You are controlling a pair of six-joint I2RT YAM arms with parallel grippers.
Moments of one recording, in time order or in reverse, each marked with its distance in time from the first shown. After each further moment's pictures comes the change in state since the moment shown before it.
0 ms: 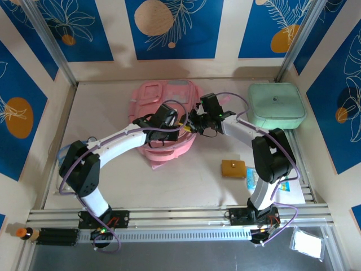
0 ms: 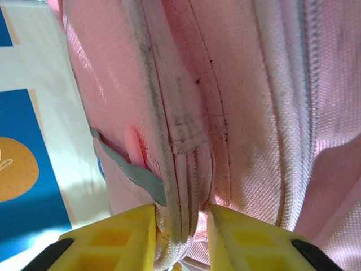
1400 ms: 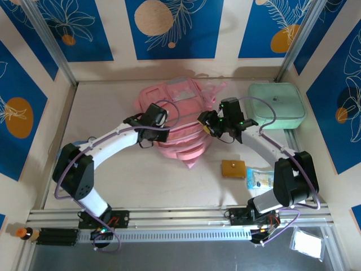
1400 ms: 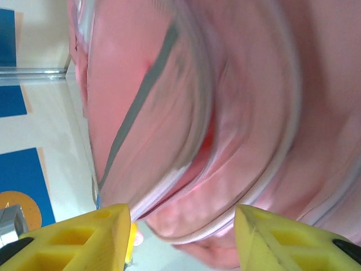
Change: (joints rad) left arm 0.070 -0.047 -0.043 -0.067 0.006 0.150; right arm -0.098 -0.308 -0.211 -0.052 0.160 0.056
